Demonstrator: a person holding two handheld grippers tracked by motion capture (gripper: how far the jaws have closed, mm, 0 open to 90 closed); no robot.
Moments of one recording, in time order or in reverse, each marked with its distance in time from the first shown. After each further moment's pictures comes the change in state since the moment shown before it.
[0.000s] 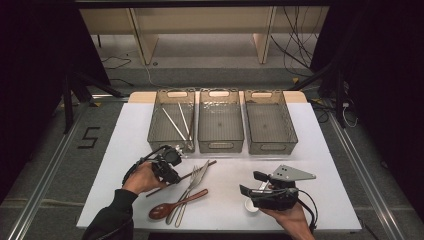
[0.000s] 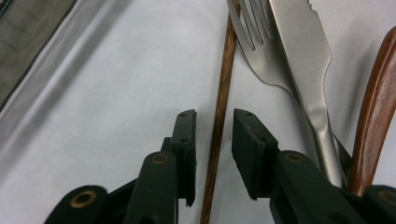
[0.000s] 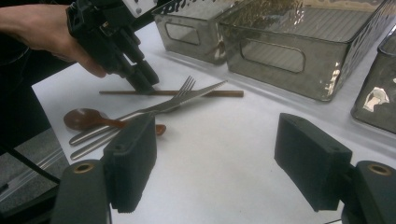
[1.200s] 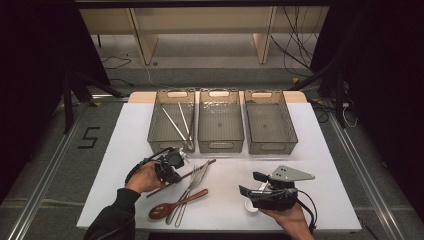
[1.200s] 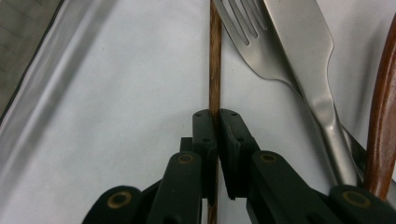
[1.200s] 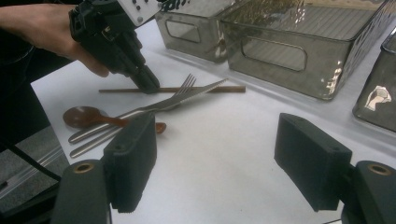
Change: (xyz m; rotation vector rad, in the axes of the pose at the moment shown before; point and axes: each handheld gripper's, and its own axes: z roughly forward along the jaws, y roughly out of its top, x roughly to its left) left arm -0.004 0.002 0.007 0.018 0.021 0.095; right arm 0.001 -0.001 0.001 0.007 -0.001 -0.005
